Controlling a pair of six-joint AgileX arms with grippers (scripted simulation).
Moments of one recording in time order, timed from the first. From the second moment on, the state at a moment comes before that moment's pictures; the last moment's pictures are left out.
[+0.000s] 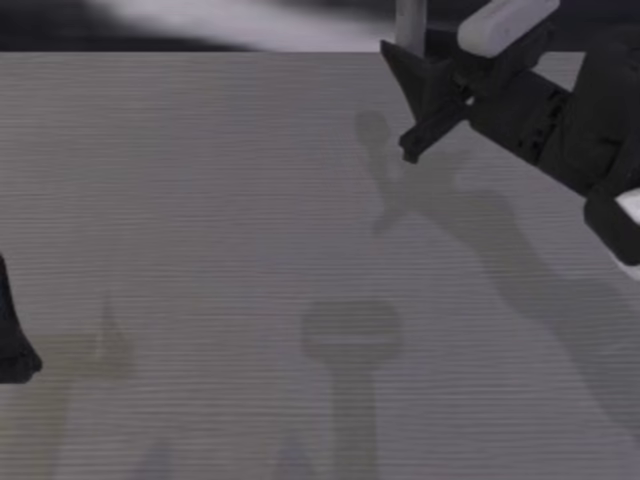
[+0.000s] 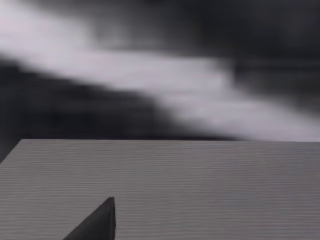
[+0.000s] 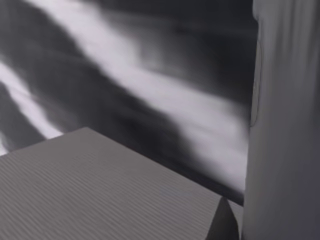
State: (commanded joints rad) left arm 0.00 0.00 0.00 0.00 0.00 0.00; right arm 0.42 1.75 0.87 0.89 -0.35 0.02
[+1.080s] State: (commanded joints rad) left arm 0.00 0.00 0.00 0.00 0.00 0.00; right arm 0.63 1.65 0.74 0.99 -0.15 0.03
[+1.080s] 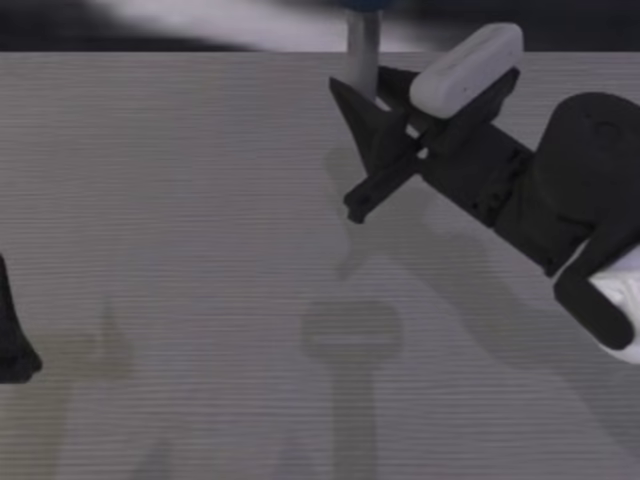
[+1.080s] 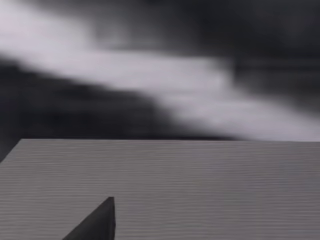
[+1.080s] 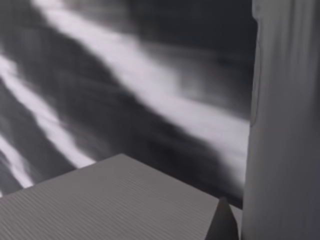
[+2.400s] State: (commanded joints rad) left arm -0.24 1.04 0.62 0.40 0.66 0.03; right arm 0.63 1.65 0.74 0.99 -0.15 0.03
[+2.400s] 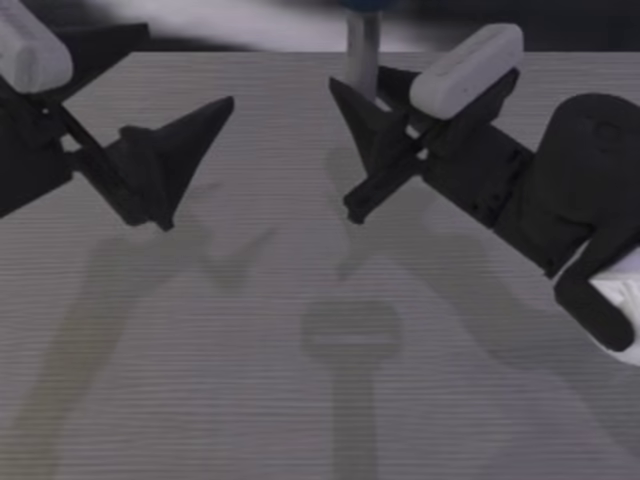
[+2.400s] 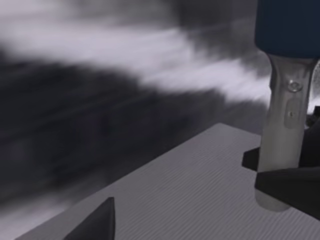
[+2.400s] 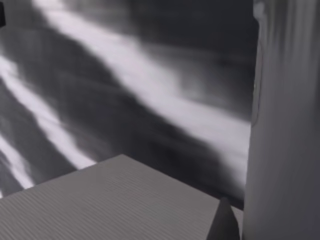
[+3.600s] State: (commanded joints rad) left arm -0.46 1.52 0.95 0.54 0.64 0.02; right arm 0.63 1.65 0.74 0.99 -0.15 0.03
